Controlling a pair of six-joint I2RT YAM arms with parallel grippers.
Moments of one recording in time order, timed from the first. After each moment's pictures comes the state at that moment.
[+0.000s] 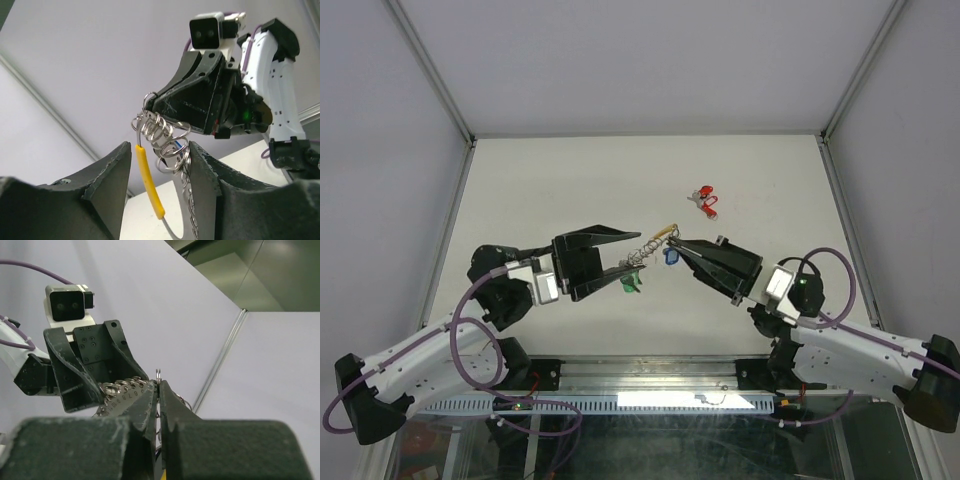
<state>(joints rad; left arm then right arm) -0.87 0.83 0.73 0.70 0.71 0.29 1.02 0.86 0.54 1.20 -0.38 -0.25</state>
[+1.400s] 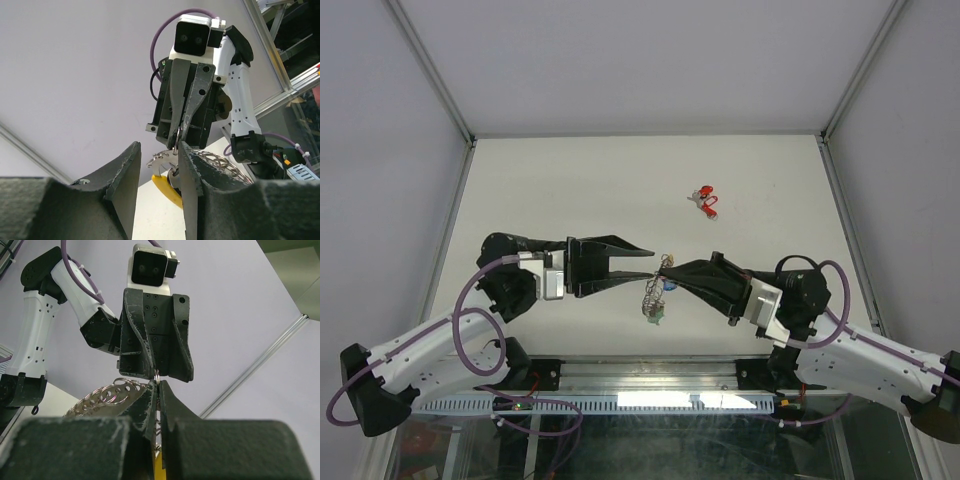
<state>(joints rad) -0.87 0.89 0.79 0.68 0.90 0.21 1.02 0.71 0.54 0.82 -0.64 -0.46</state>
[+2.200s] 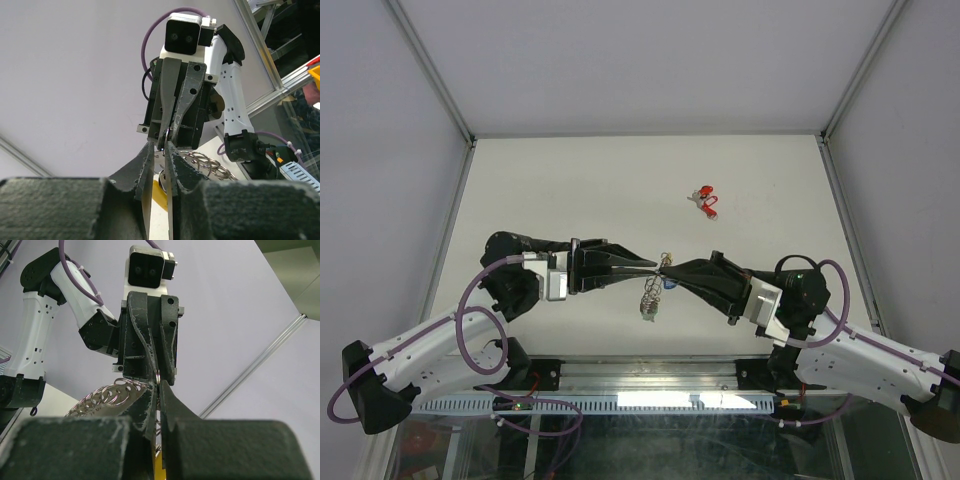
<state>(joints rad) -0.88 0.91 0.80 0.68 0.93 0.21 1.02 0.72 0.54 0.83 -0.63 -0.45</state>
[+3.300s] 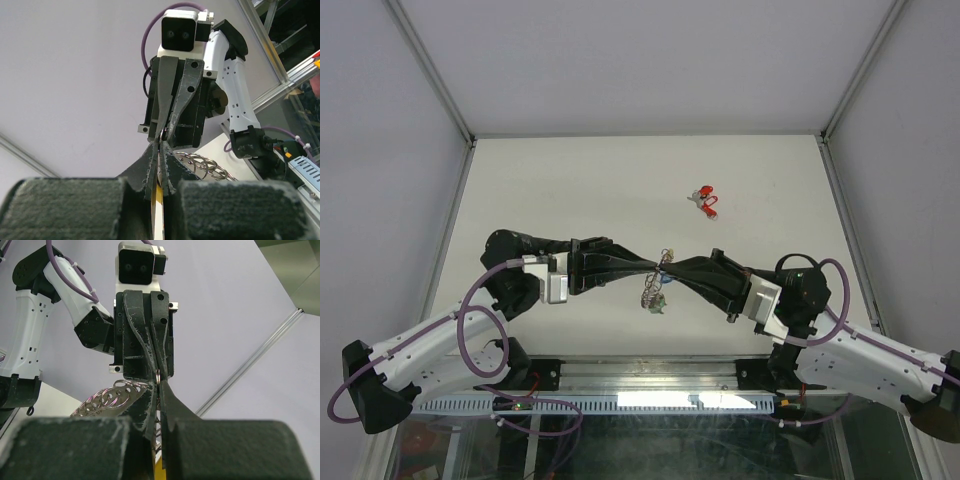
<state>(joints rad) -0.88 0.92 0.81 0.67 0.94 0.26 1.02 0.72 0.55 0.81 -0.61 -0.46</state>
